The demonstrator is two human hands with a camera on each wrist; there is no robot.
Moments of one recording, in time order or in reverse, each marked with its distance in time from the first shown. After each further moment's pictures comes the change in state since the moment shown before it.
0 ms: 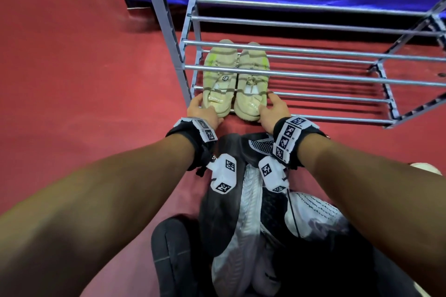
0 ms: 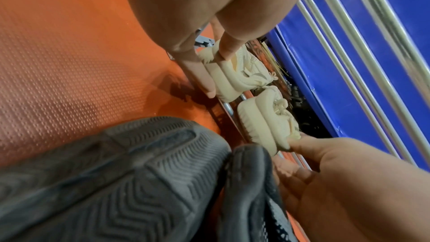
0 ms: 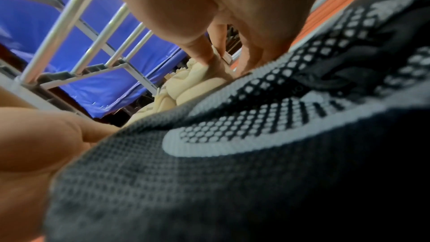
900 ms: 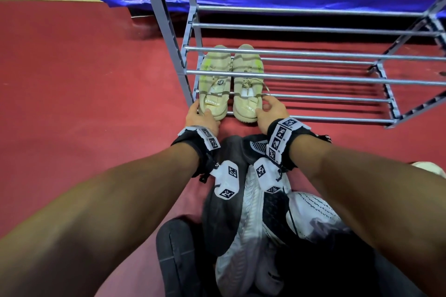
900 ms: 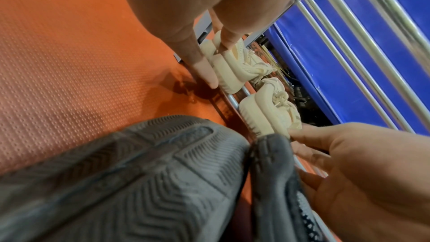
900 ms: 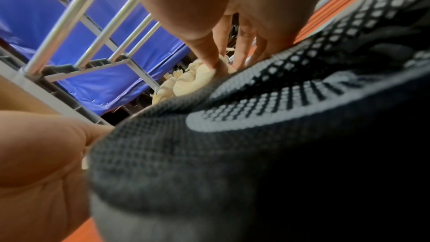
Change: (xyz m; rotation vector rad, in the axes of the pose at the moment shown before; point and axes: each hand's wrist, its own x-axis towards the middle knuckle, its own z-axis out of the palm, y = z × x) left_hand -0.005 -0.010 -0.013 0.131 0.066 0.182; right_hand -0.001 0.001 0.003 -0.069 0.036 0.001
